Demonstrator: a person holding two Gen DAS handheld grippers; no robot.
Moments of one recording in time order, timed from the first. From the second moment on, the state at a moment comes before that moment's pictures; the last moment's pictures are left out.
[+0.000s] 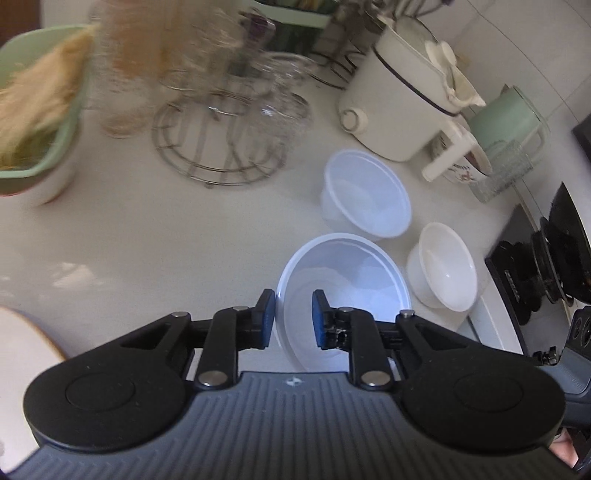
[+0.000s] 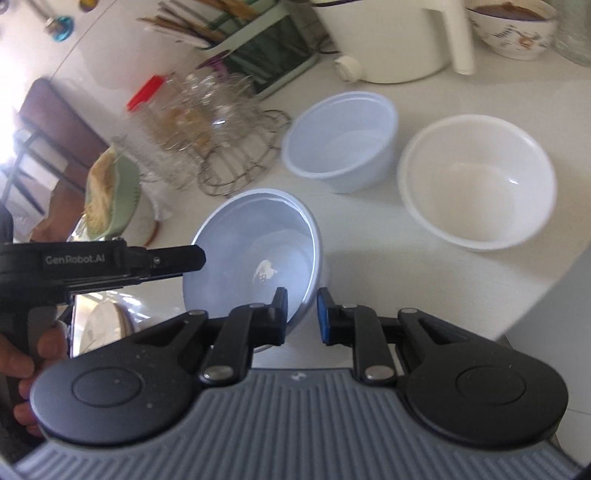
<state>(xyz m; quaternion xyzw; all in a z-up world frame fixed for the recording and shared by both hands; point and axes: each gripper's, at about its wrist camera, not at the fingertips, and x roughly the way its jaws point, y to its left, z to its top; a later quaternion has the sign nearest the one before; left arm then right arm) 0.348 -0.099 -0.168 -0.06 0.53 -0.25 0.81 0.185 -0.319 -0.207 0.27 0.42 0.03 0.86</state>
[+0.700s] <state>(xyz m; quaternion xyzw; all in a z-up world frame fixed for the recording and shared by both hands) 0.346 -0.044 -0.192 -0.04 0.57 -0.19 0.80 0.222 -0.246 -0.218 0.22 0.48 0.06 0.85</state>
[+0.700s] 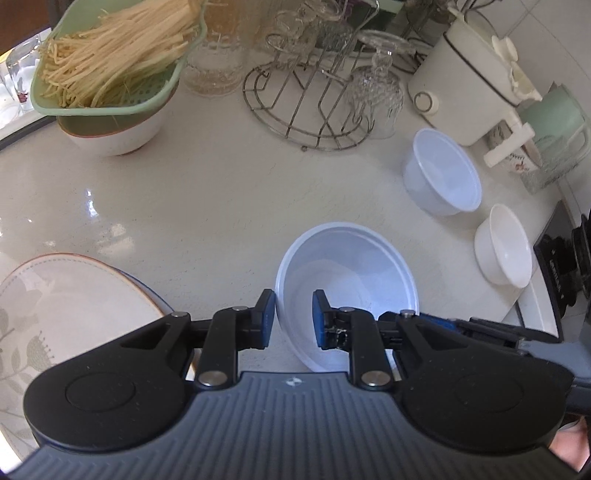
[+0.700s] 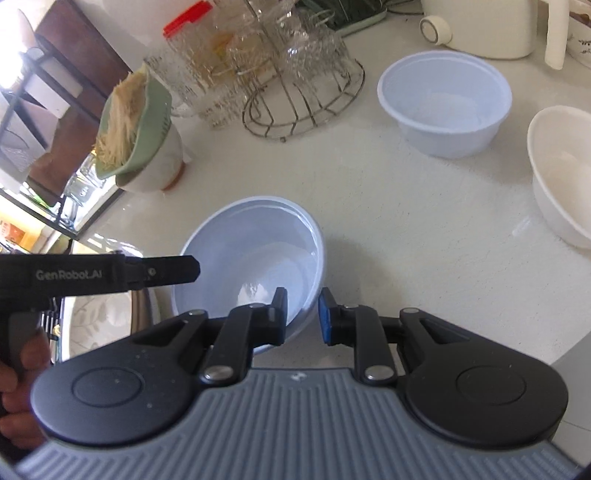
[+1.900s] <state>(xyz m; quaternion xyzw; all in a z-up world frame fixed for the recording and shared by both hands) 0.308 -0.048 -0.055 -0.01 0.44 -0.24 0.86 0.172 -0.270 -0.095 0.16 0.33 -0.02 0.93</state>
